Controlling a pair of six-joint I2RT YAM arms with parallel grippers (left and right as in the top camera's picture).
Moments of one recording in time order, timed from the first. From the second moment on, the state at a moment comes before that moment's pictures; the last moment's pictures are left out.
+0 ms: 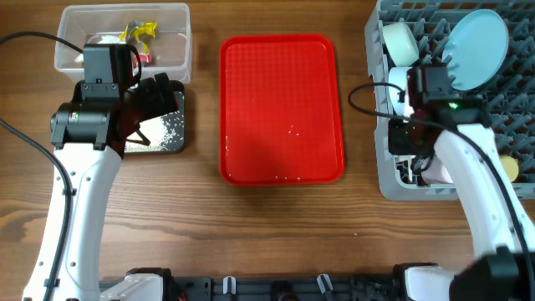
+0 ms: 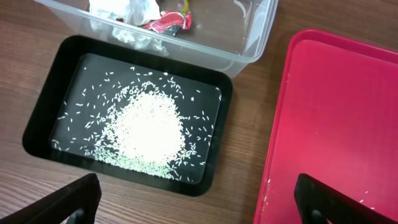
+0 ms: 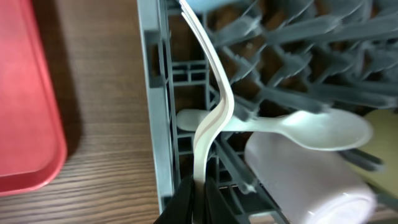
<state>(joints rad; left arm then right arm) -0.04 1.37 1.35 -0.92 -0.13 -0.30 0.05 1.49 1.18 -1.08 0.18 0.06</state>
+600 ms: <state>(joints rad) -0.04 1.37 1.35 -0.92 -0.13 -0.30 -0.01 1.56 1.21 -1.07 0.16 0.08</state>
